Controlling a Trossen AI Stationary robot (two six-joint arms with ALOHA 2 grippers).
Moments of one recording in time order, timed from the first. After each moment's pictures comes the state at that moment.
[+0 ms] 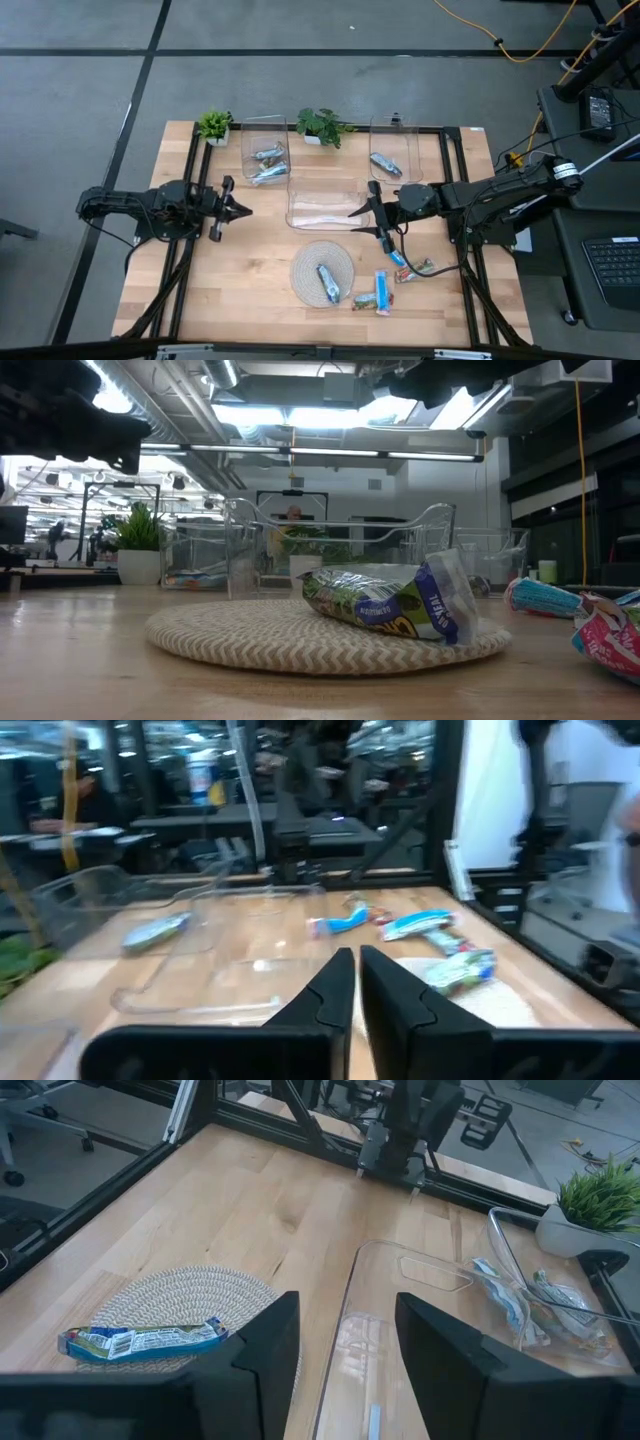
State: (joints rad) left arm -0.02 0.01 0.01 0.03 0.08 0.00; right arm 0.18 1.20 0.78 0.03 0.04 -0.22
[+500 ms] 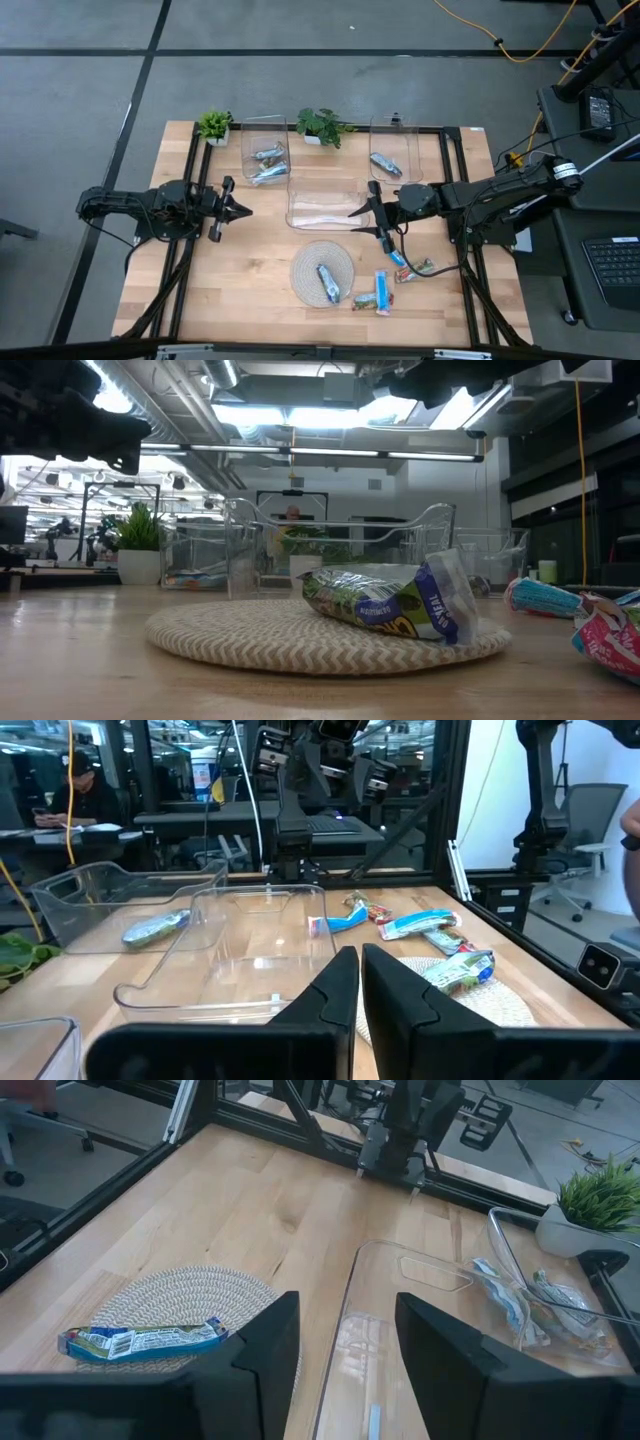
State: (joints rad) left arm -0.02 0.01 0.01 0.03 0.07 -0.01; right arm 0.18 1.20 0.78 0.03 0.04 -0.22
